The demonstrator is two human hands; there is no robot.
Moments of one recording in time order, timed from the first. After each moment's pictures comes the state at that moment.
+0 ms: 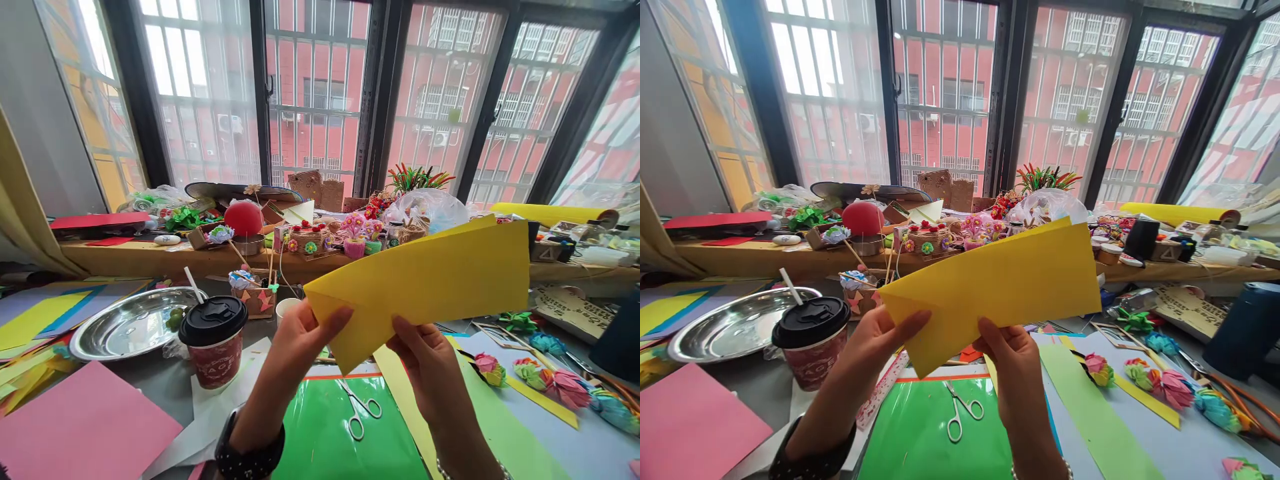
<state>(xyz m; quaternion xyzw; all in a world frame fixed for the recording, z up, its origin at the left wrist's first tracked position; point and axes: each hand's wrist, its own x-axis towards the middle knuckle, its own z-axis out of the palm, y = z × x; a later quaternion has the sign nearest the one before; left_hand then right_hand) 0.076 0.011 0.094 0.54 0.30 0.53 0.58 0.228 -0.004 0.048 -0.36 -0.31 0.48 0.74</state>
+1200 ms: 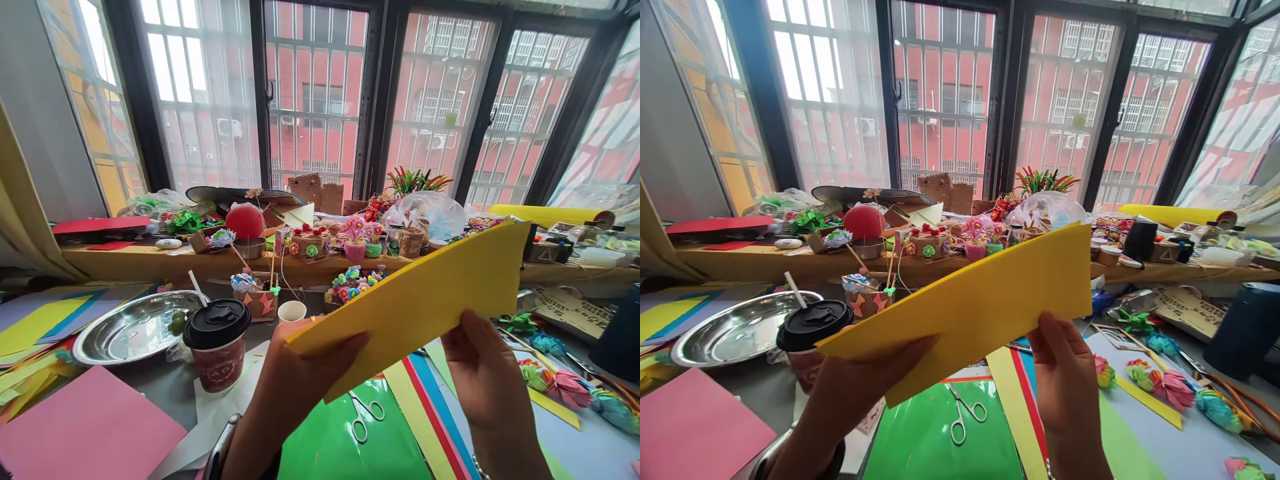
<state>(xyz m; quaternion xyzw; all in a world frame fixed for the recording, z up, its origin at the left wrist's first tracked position) 0.071 -0.019 0.105 0.64 0.44 0.54 0.32 0.255 -0.018 0.063 -0.27 -0.25 0.38 0.85</state>
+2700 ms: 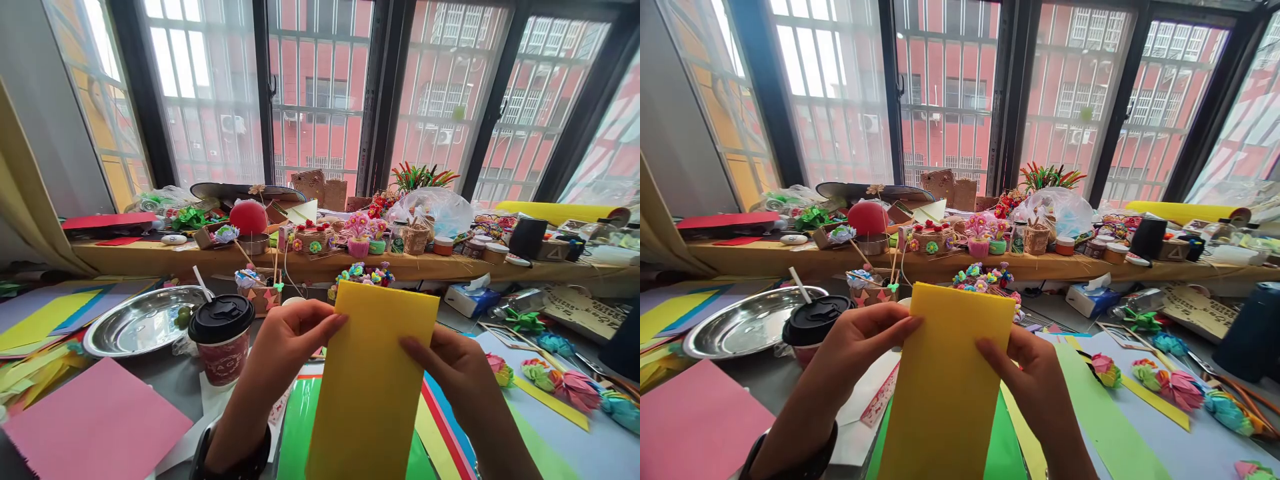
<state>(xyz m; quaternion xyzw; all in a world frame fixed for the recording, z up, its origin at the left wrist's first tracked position) 0.051 0.005 0.101 0.62 0.38 0.49 0.49 0.232 -0.031 0.069 -0.43 -0.47 0.43 0.64</state>
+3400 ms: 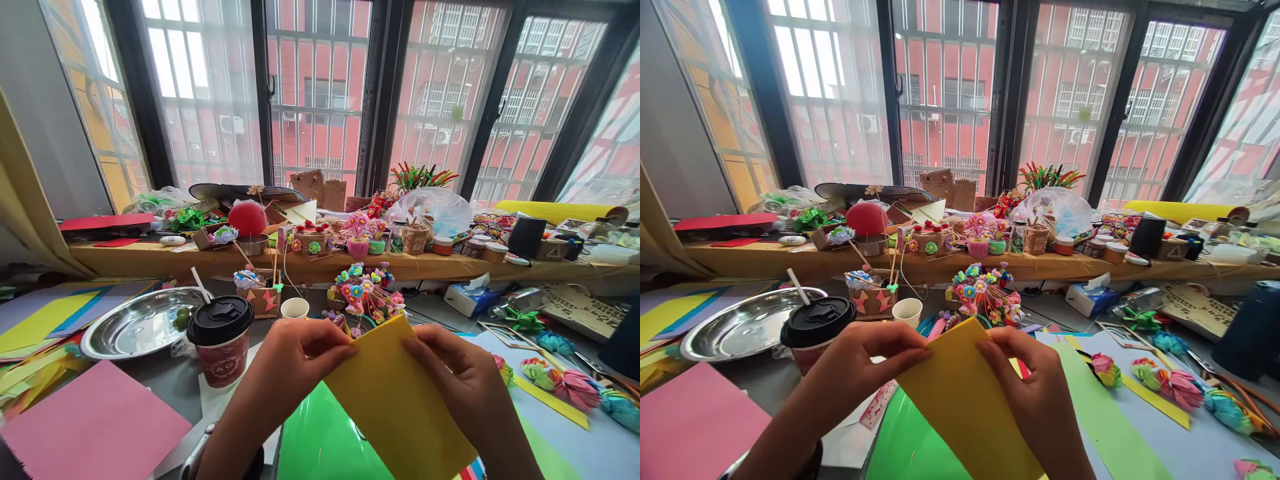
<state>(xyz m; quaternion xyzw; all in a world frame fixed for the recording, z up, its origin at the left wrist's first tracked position) 0.048 -0.004 0.106 0.78 0.41 0.34 0.33 0.231 -0.041 0.074 -0.53 -0.57 0.26 0.57</state>
